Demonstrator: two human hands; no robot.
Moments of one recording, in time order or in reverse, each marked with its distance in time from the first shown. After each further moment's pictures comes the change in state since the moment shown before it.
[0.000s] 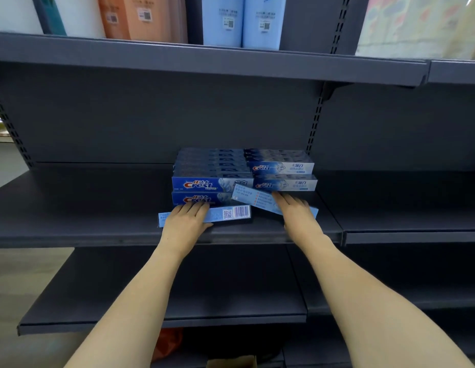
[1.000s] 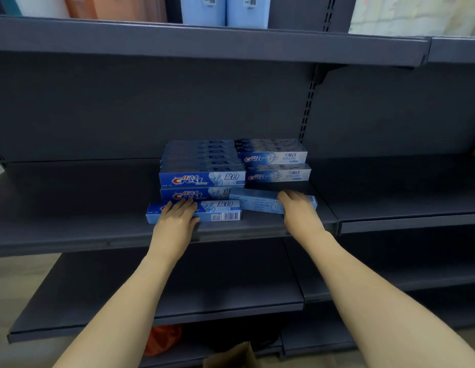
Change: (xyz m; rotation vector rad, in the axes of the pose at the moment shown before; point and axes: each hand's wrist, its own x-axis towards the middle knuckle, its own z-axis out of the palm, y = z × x) left_hand -0.010 0.000 0.013 -0.218 -0.012 -0.132; right_hand -0.005 0.015 0.019 0.118 0.138 0.073
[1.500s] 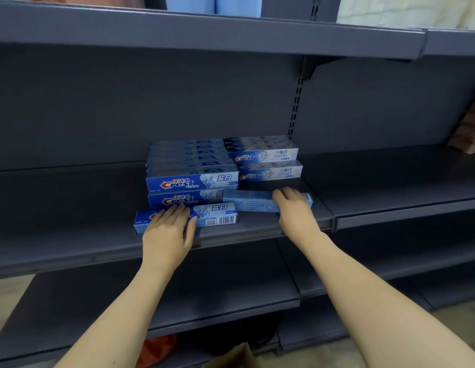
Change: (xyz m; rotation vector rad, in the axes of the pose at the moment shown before) left_hand 0.002 0.008 -0.006 0.046 0.012 -0.031; right_hand 0.000 -0.006 0.003 -0.097 0.036 0.021
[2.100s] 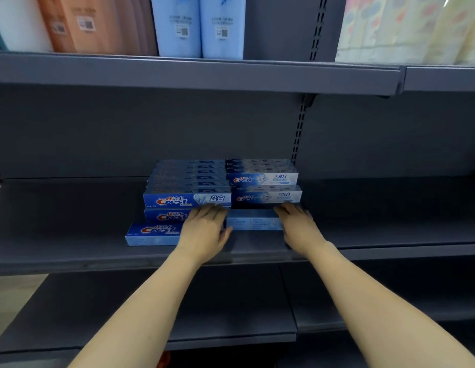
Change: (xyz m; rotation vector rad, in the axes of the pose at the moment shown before) left_hand 0.062 0.080 -0.004 0.074 -0.231 0.107; right_hand 0.027 0.056 -0.014 -0.034 -0.300 -0.097
